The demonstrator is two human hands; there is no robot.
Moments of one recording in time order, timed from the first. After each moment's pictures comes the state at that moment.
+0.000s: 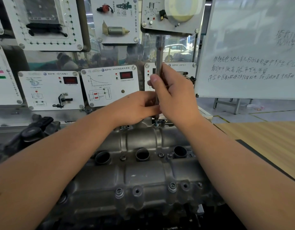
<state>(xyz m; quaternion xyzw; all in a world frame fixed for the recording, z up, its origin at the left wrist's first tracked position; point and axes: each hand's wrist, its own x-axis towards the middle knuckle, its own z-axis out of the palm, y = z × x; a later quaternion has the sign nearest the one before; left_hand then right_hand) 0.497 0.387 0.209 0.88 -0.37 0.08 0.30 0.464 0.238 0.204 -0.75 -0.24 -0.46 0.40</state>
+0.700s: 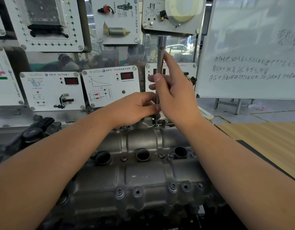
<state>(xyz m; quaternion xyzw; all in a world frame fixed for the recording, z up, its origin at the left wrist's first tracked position) 0.498 0.390 0.207 0.87 -0.37 0.06 0.33 0.465 0.239 0.202 -0.75 -0.23 -0.43 0.44</state>
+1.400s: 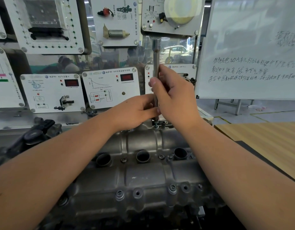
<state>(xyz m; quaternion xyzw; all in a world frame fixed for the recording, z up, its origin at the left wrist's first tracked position) 0.501 0.388 0.201 0.87 -0.37 0.09 0.30 0.468 0.239 0.203 -0.74 -0.23 -0.47 0.41</state>
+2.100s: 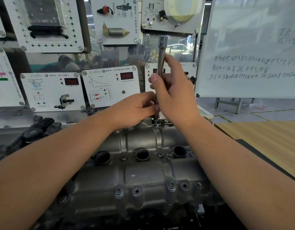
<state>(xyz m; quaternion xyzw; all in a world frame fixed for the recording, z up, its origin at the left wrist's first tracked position) 0.499 0.389 0.202 0.87 -0.37 0.08 0.33 0.467 0.239 0.202 -0.74 -0.22 -0.45 0.44</state>
